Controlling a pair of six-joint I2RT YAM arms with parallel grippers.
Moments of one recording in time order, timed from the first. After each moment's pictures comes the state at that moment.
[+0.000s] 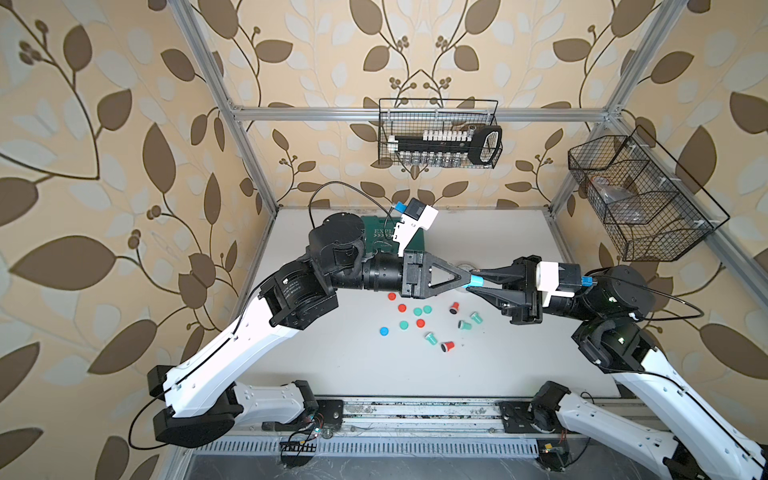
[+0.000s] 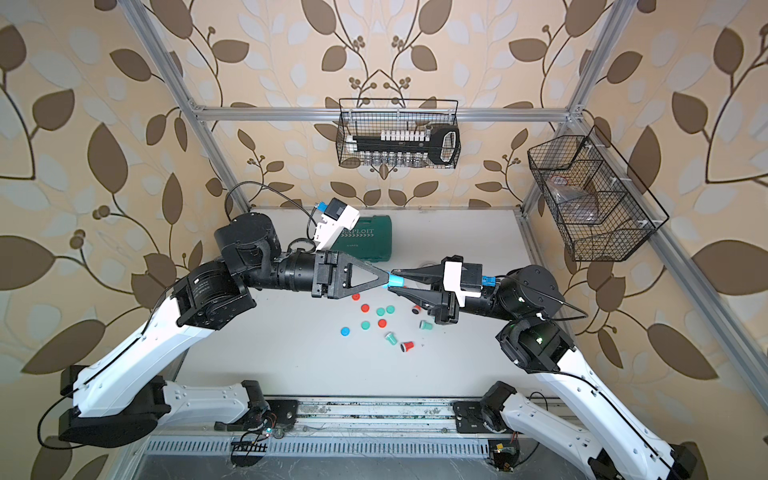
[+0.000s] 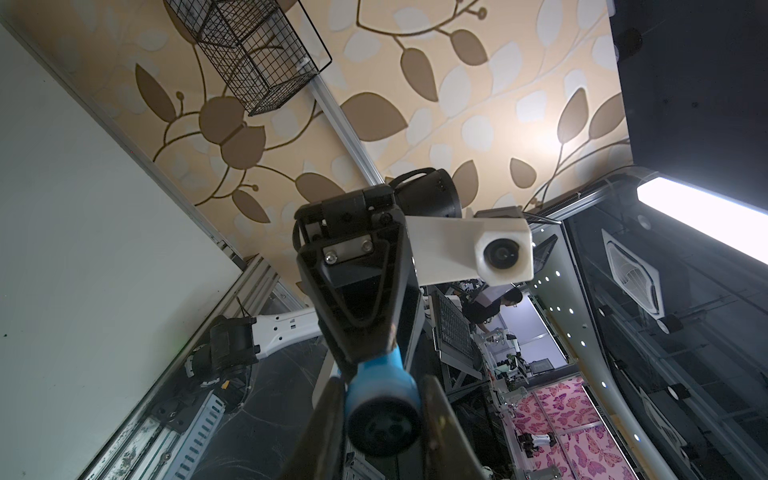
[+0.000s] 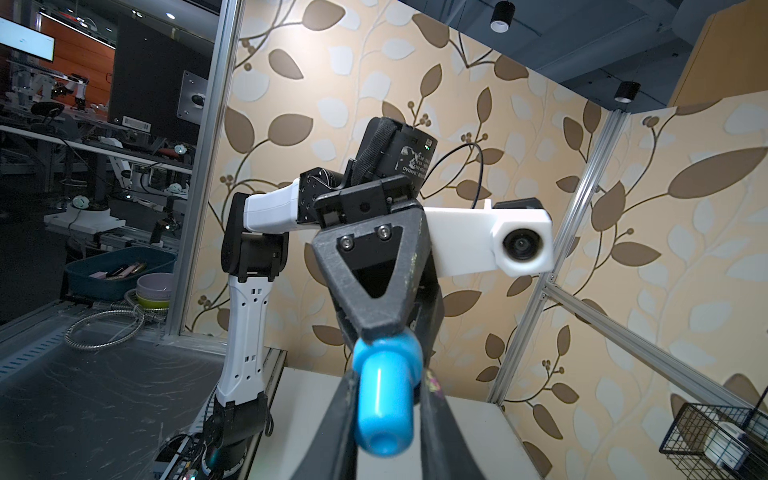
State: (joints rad) left arm -0.94 1.20 1.63 -0.45 0.65 -0.98; right arm 0.68 0.81 1.08 0.09 -0.71 -0.08
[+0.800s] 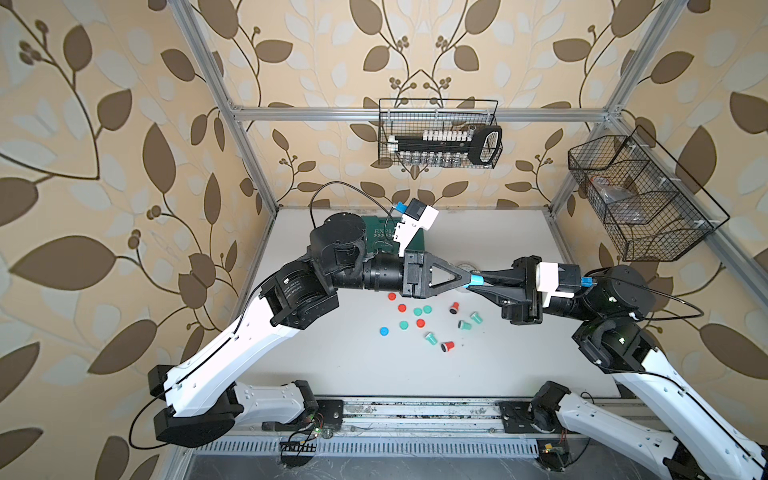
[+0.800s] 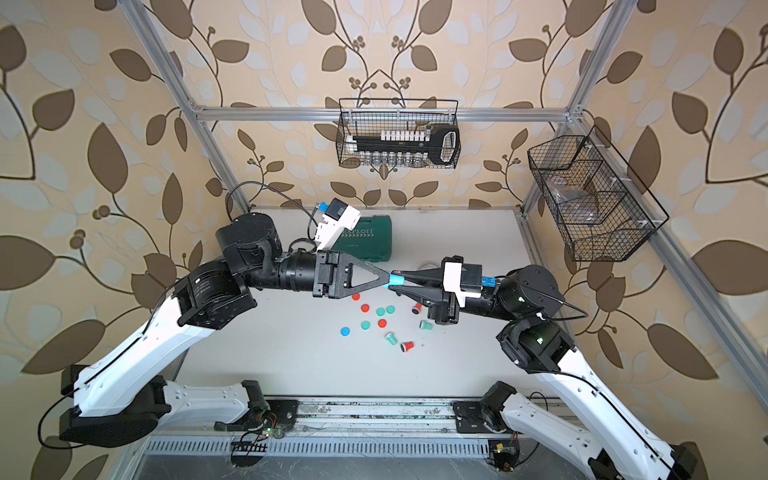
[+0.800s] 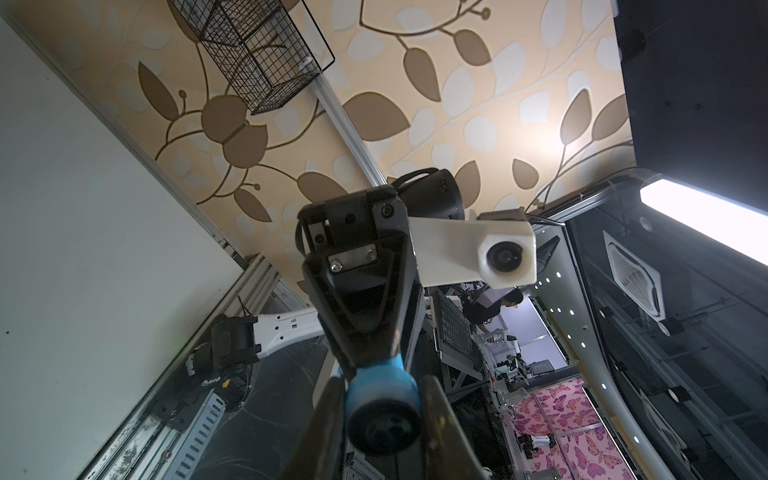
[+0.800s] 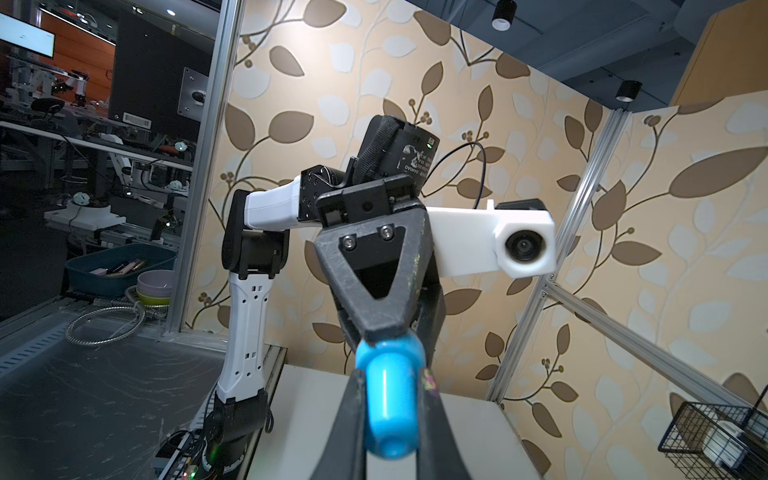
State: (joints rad) left arm -0.94 1.21 1.63 -0.46 0.65 -0.98; right arm 0.68 0.81 1.08 0.07 -0.71 -0.09
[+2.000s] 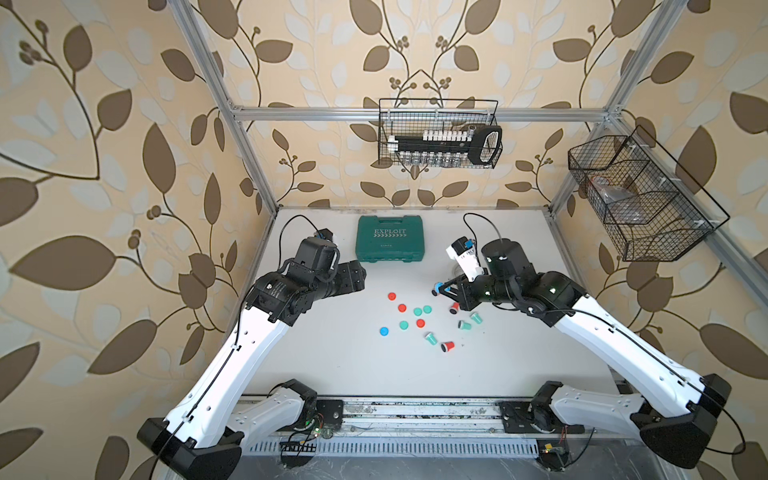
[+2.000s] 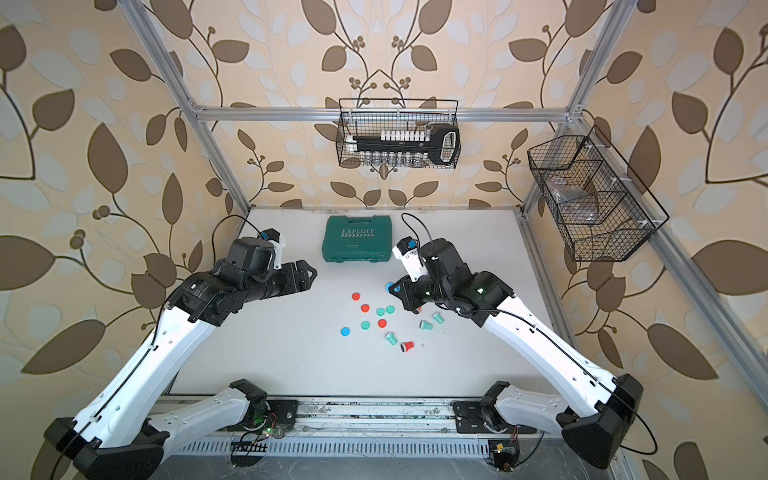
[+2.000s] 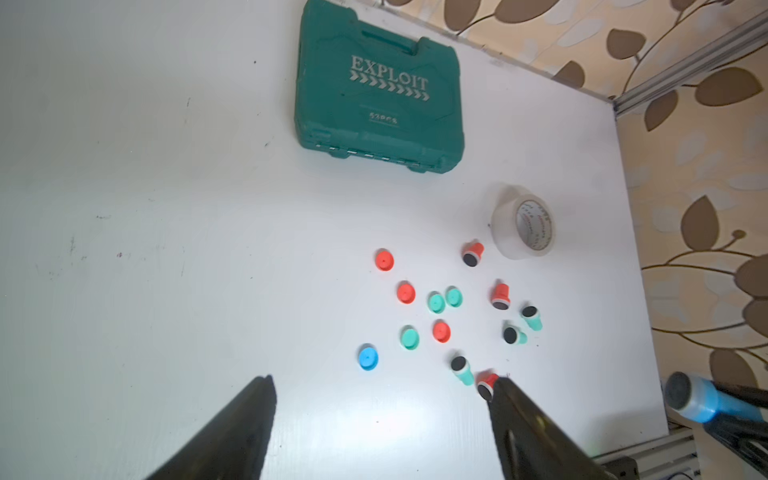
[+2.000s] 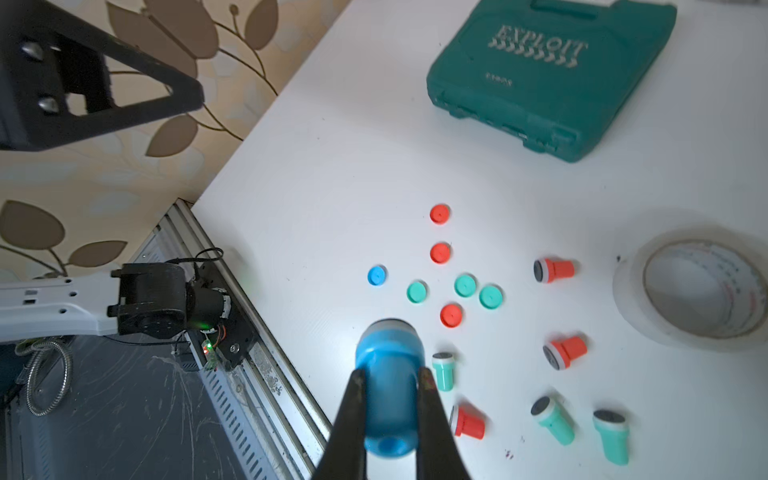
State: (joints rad) left arm -0.37 1.04 1.19 -0.98 0.03 -0.57; right arm 0.69 1.20 1.21 -0.78 -0.19 0.31
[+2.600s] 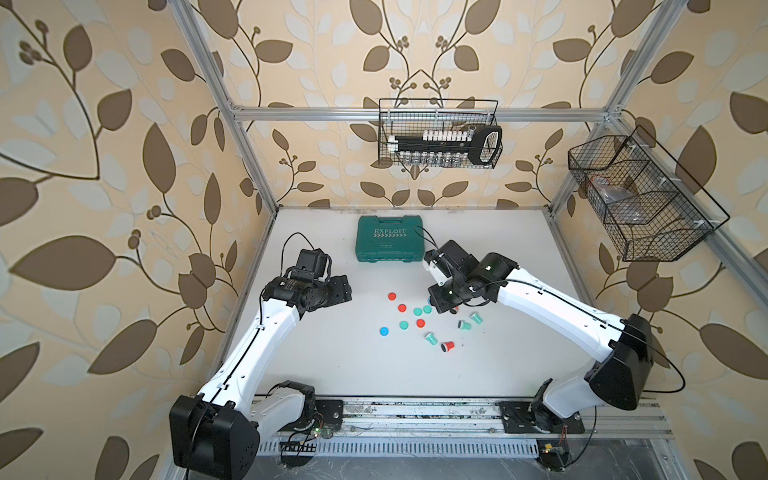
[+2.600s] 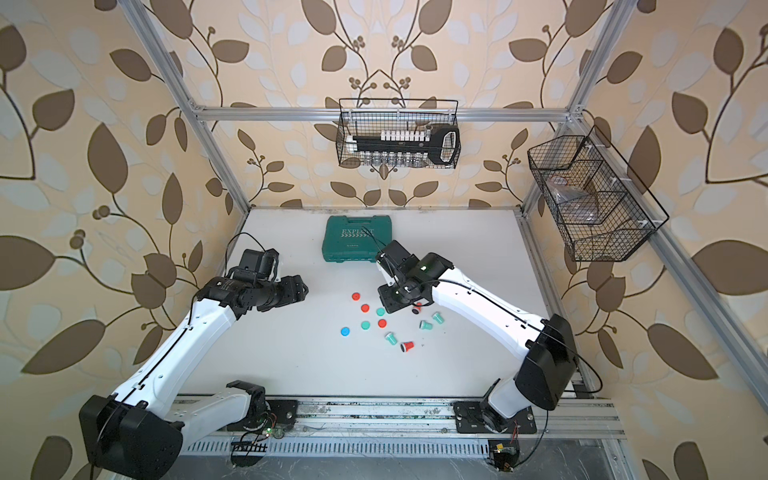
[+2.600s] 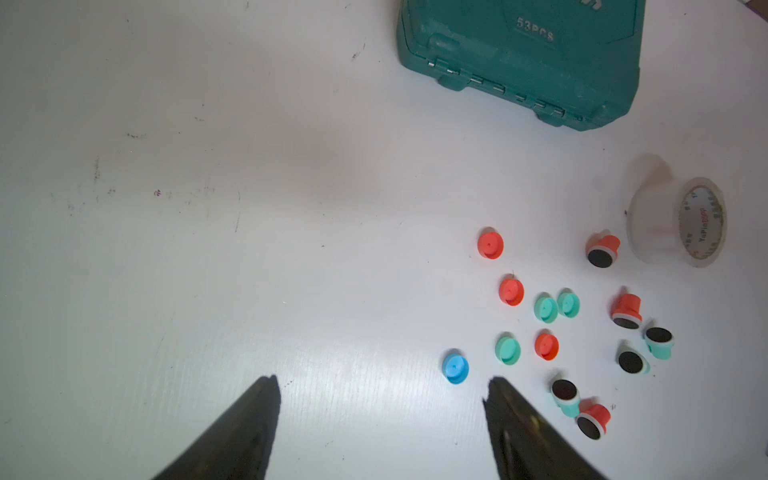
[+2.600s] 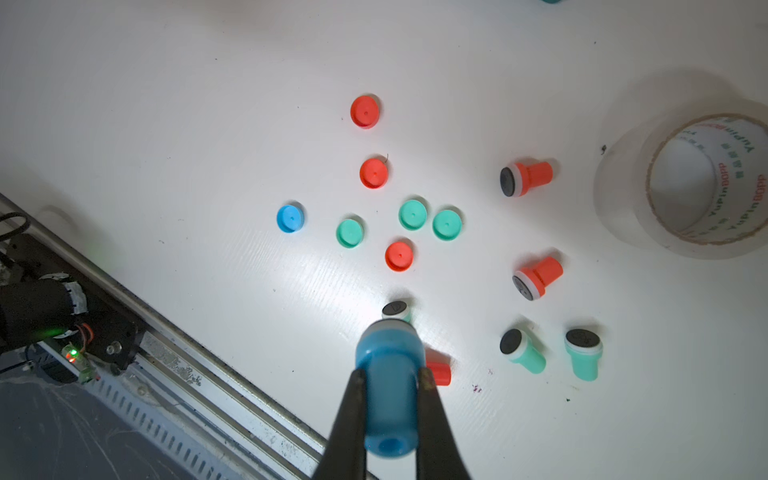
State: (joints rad) left arm -0.18 1.10 0.95 -0.85 0.07 -0.47; right arm 0.80 1.57 1.43 -1.02 0.02 0.36
